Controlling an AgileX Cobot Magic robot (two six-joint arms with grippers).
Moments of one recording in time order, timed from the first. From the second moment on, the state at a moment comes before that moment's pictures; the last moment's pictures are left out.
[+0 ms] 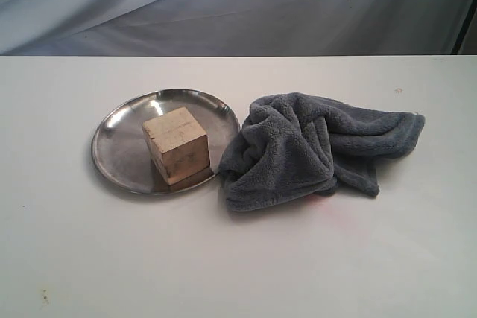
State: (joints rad) left arm -0.03 0.00 0.00 -0.04 0.13 0.01; right arm 0.16 0.01 -0.23 0.02 0.18 -0.02
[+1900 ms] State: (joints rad) left arm -0.03 0.00 0.00 -0.04 0.13 0.01; right arm 0.16 0.01 0.00 0.03 0.09 -0.02
